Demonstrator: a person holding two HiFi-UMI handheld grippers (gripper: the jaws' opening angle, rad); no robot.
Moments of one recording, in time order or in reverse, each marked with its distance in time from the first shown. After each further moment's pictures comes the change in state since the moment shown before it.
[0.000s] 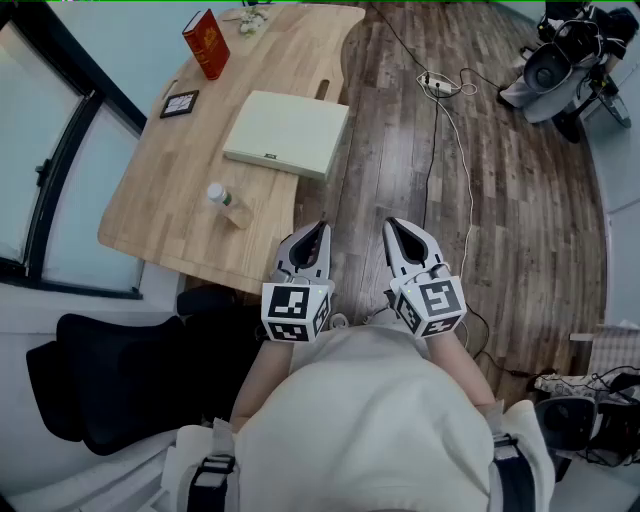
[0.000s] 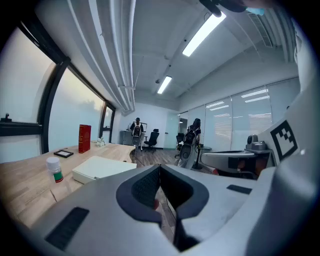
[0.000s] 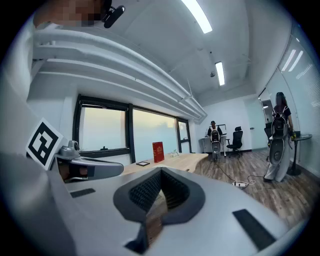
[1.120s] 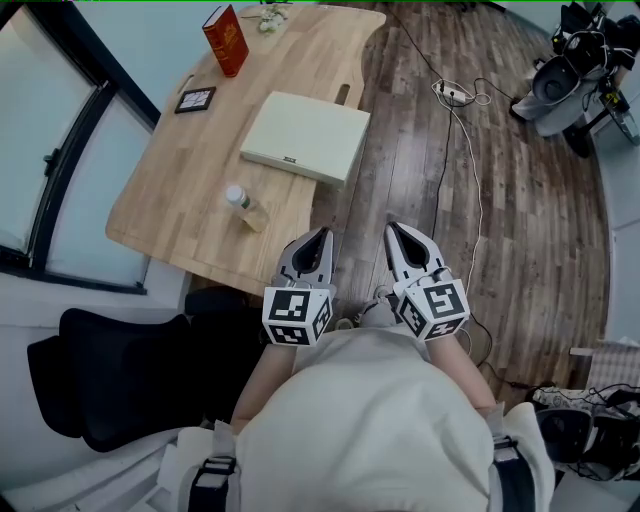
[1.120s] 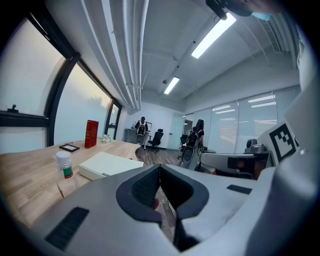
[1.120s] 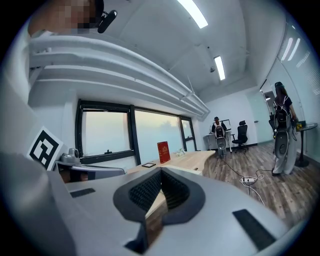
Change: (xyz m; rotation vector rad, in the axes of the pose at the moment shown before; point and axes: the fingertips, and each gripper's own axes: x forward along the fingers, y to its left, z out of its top) left arm -0.009 0.040 -0.005 -0.076 0.004 0.039; right arm 0.034 0.026 0.000 0.058 0.006 0.063
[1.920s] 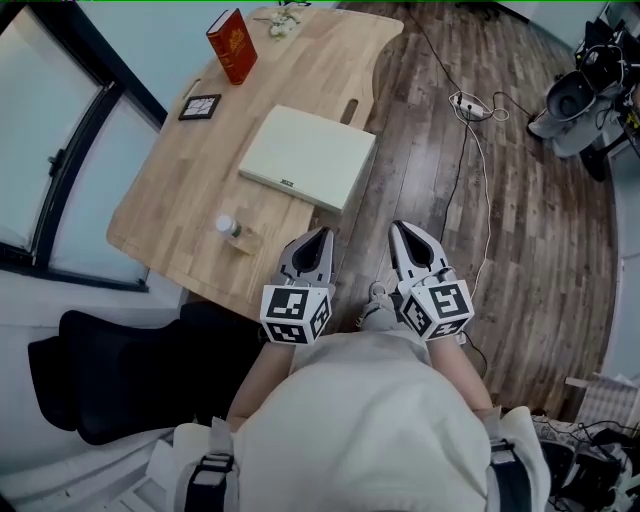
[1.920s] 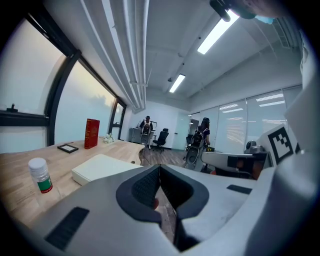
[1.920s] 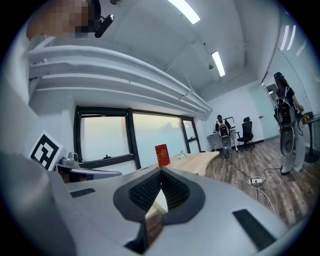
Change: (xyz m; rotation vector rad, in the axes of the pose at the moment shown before) left arm 0.082 0.015 0.022 -0.023 0.009 0.060; right arm 0.062 -0.072 0.023 0.041 -0.023 0.062
